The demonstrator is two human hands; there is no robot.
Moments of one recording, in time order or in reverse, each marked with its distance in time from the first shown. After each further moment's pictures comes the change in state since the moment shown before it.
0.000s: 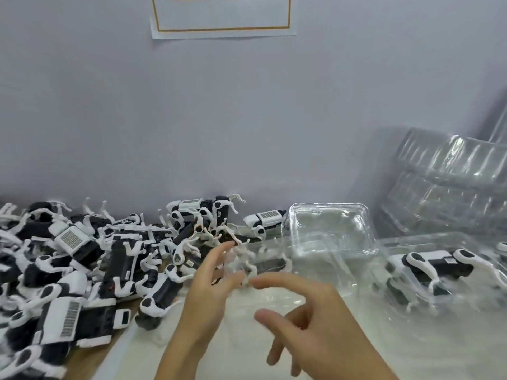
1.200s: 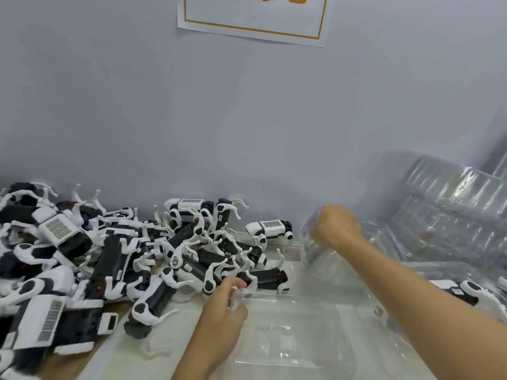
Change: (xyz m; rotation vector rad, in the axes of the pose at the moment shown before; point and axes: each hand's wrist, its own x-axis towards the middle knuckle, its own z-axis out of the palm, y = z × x) left_hand 0.024 -0.055 0.003 0.248 -0.113 -0.053; right_hand 0.182 0.045 -0.089 -1.107 0.349 0.538
